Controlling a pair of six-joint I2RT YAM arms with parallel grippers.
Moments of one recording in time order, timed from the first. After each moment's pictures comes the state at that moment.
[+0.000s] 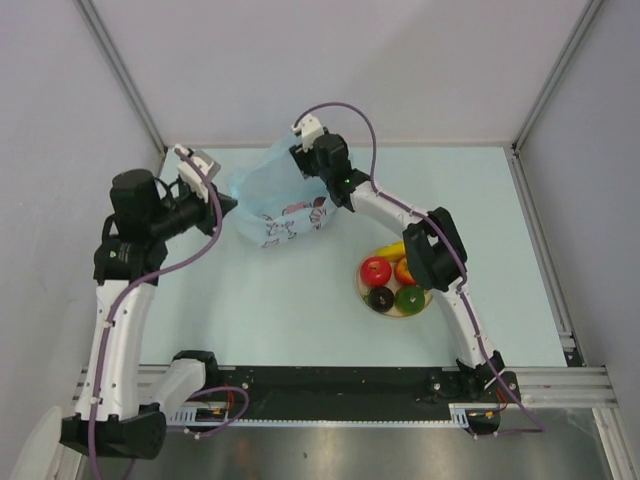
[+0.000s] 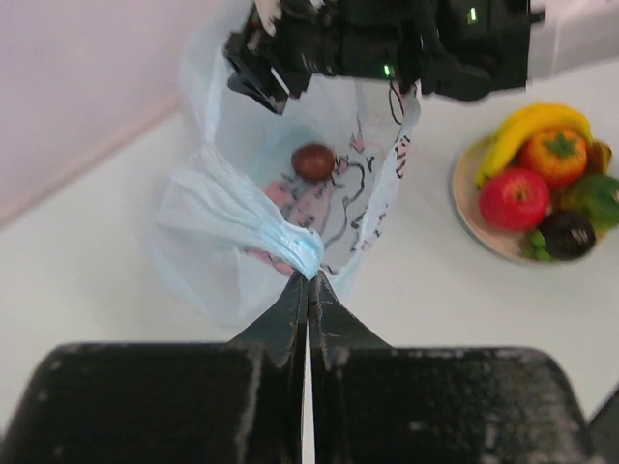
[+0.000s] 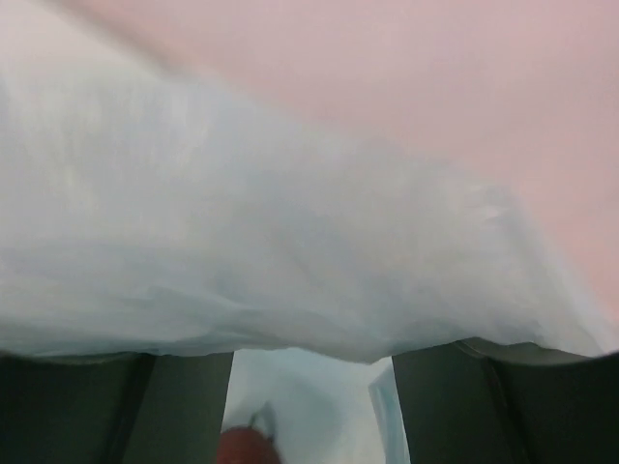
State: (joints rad) left arm -0.03 0.95 1.23 -0.66 0.64 0.29; right arm 0.66 2.34 2.00 0.09 0.15 -0.17
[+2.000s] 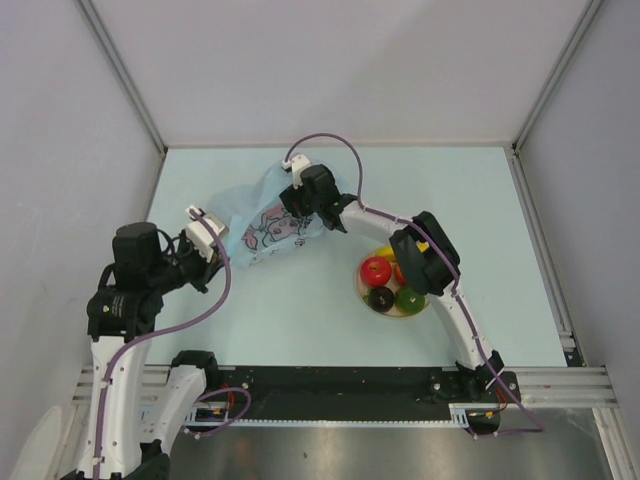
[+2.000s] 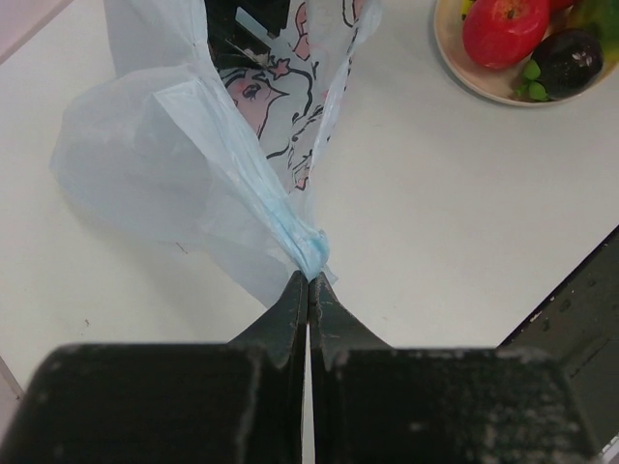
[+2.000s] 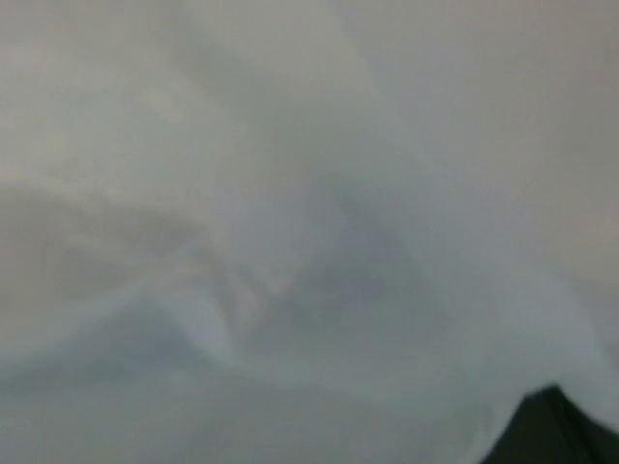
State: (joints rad) left arm -0.03 0.71 1.10 -1.00 0.56 0.49; right arm 0.73 2.34 1.83 0.03 0.05 -0.01
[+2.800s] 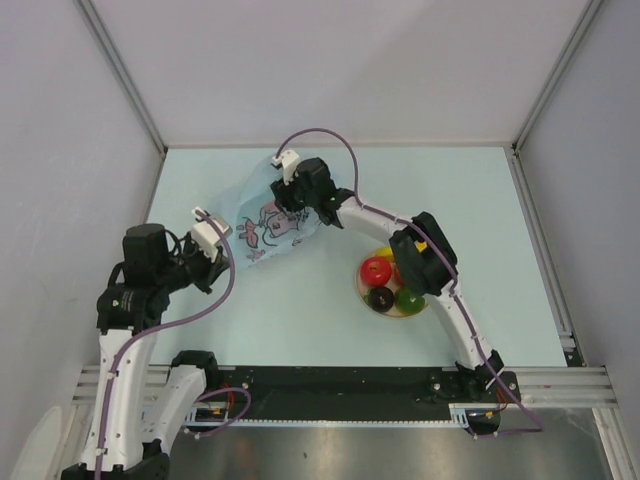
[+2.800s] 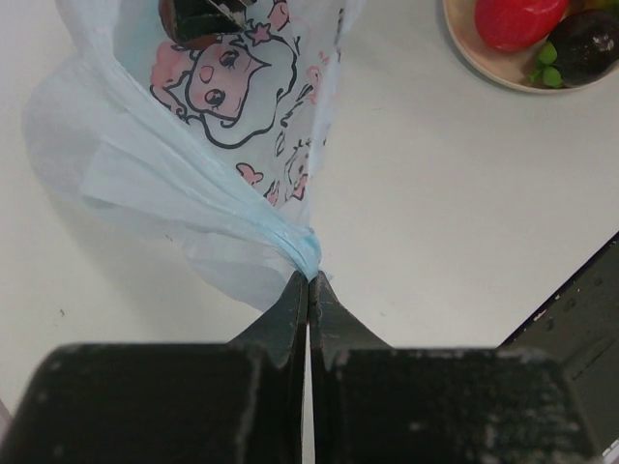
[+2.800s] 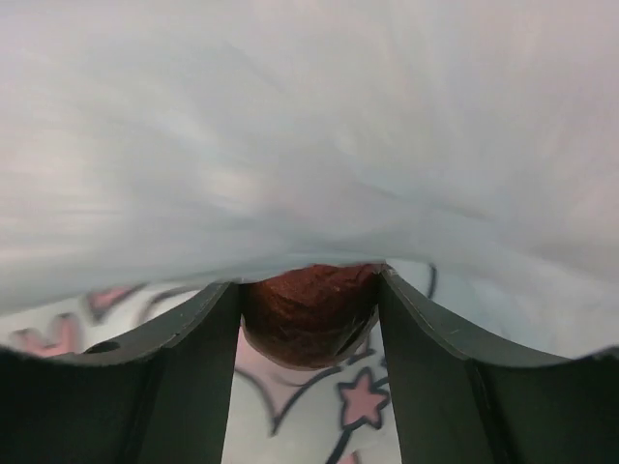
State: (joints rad) left arm -0.03 0.72 1.02 -0.96 0.54 0.48; right arm 0.73 2.40 1.95 0.03 -0.10 -0.06
